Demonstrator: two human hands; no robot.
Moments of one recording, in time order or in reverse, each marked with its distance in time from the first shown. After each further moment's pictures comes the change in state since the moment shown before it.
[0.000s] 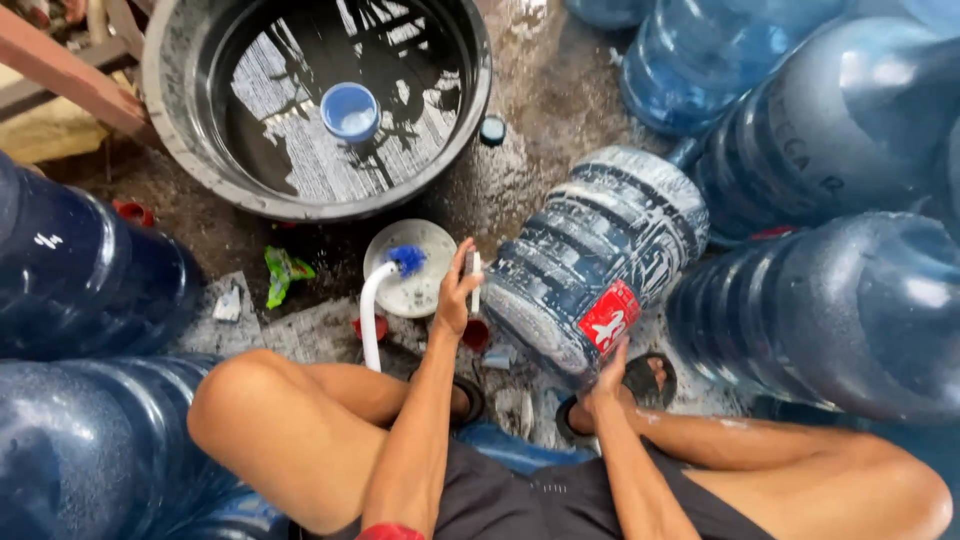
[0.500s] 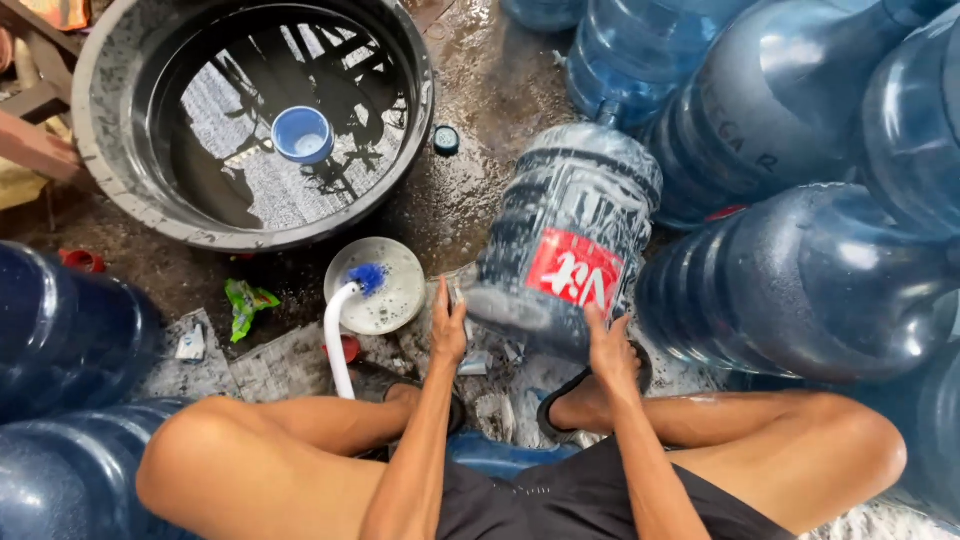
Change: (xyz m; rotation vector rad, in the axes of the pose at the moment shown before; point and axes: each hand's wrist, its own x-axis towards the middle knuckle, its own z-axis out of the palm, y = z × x) left_hand -0.006 -0.060 0.032 0.228 0.149 -0.197; right_hand -0.018 -0.080 -0.004 -1.223 -0.010 -0.232
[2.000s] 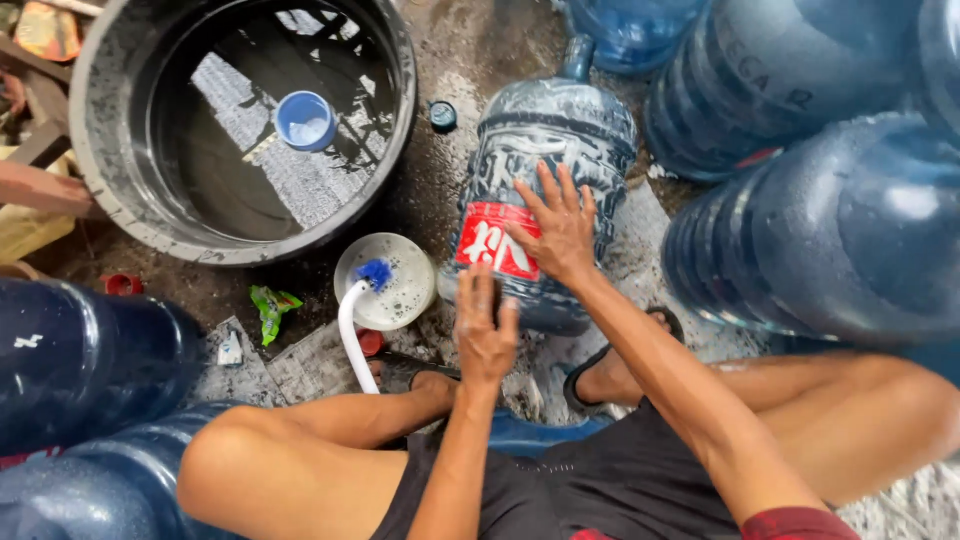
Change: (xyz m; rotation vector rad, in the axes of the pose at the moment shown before) left_hand -0.078 0.096 0.027 0.537 0.118 0.615; right_hand 0.088 -0.094 0.059 -0.481 0.371 -1.096
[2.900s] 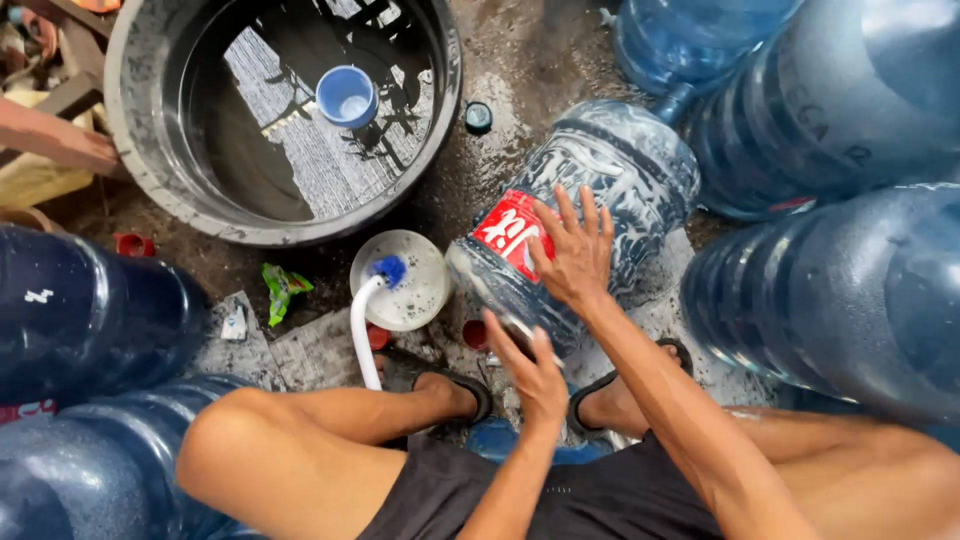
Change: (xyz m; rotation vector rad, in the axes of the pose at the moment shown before) left_hand -0.013 0.032 0.037 -0.228 0.361 -0.455; right_hand 0.007 -0.024 -0.001 -0.106 0.054 -0.076
